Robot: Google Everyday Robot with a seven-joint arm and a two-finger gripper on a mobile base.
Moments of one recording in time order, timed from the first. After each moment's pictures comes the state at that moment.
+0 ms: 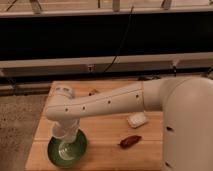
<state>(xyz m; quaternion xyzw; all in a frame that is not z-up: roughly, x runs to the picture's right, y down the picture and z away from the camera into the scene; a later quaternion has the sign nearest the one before) -0.160 0.209 0.698 -0.23 -0.23 -0.62 0.72</state>
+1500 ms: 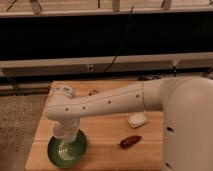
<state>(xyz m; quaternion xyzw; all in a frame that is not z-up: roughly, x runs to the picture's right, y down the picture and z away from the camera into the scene) -0.158 0.208 0.698 -0.23 -0.23 -0.62 0.71</state>
